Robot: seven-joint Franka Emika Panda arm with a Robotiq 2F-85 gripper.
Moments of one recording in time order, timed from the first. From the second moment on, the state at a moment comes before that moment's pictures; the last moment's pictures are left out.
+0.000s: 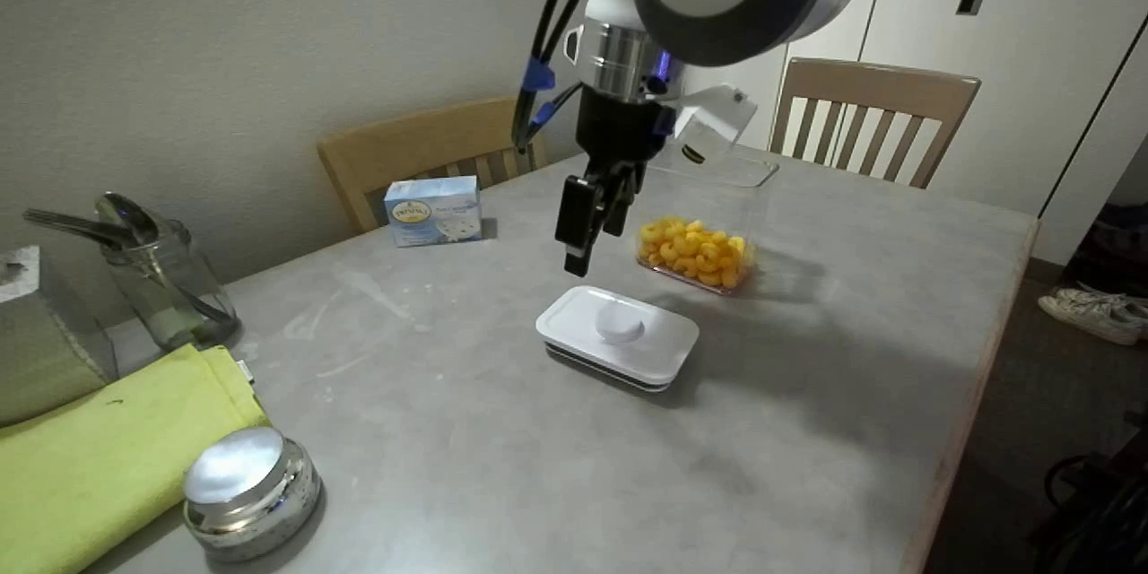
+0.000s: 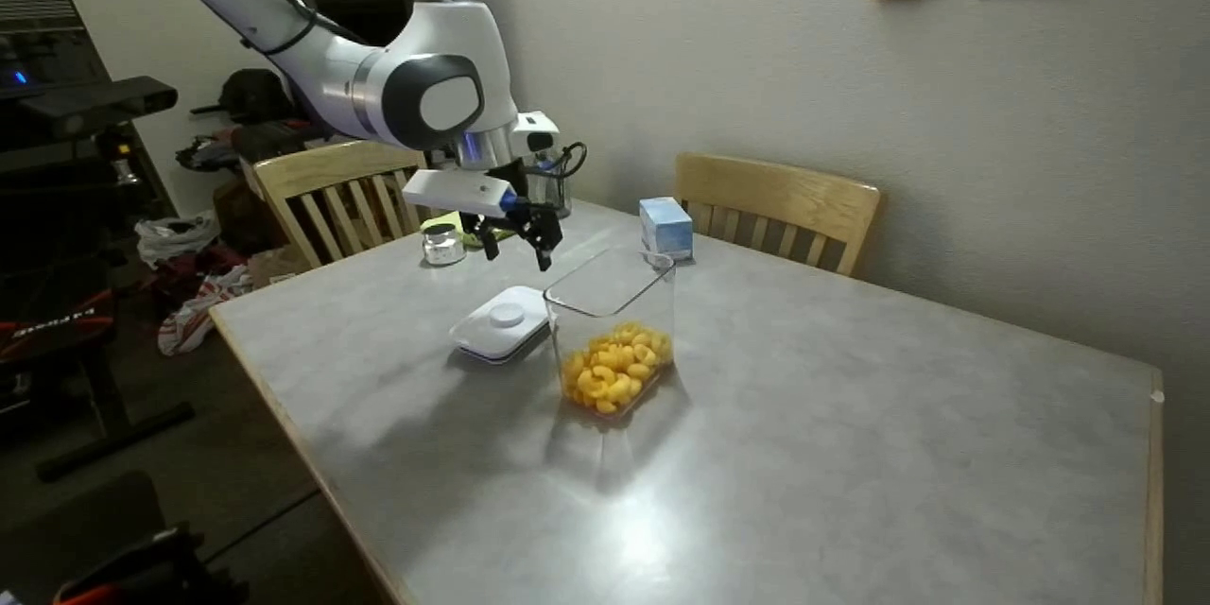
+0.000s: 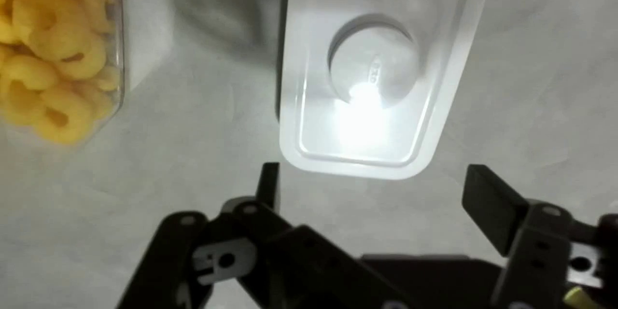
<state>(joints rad) 0.07 0.48 0.12 -1.97 0.00 2.63 -0.18</state>
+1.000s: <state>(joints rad) 0.05 0.25 0.11 -1.96 0.00 2.37 -0.25</state>
